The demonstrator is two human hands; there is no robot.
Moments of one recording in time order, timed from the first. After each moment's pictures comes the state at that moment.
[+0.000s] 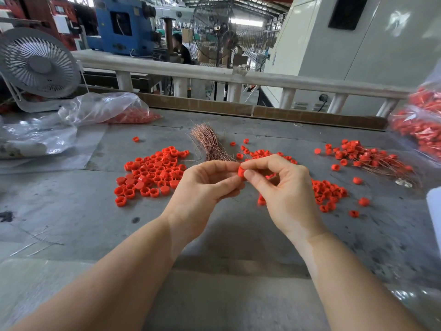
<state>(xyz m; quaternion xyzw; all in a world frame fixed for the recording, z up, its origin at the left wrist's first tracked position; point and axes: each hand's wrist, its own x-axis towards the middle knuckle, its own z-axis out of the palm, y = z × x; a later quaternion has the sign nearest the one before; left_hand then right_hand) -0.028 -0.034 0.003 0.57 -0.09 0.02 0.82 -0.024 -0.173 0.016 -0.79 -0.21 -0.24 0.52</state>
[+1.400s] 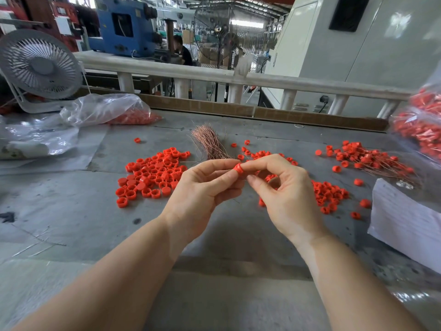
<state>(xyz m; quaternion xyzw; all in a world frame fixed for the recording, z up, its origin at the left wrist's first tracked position) -0.031 -0.032 0.008 0.53 -0.08 0.00 0.85 -0.027 -0.173 0.019 -0.79 -0.25 -0.24 0.51</state>
